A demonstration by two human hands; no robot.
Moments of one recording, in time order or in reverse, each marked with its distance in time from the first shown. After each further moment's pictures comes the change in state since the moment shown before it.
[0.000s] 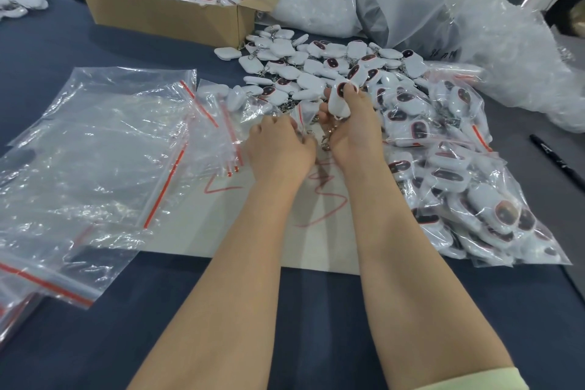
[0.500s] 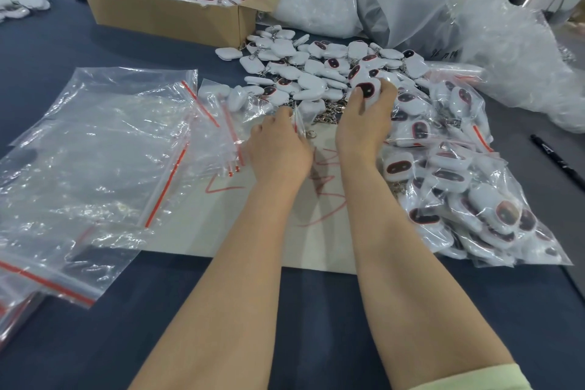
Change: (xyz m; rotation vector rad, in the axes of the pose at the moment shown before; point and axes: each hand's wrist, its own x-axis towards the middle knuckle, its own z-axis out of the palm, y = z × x) left_hand 0.000 0.000 -0.001 -0.110 0.026 0.005; right_hand -0.002 0.006 -0.004 -0.719 0.289 -0.501
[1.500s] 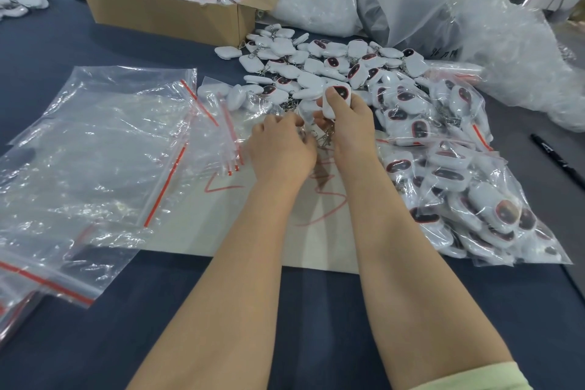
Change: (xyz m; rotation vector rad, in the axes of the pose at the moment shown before) left_hand 0.001 -0.001 0.003 0.113 -0.015 0.043; right_hand 0.002 -0.001 0.005 0.338 -0.305 0.299
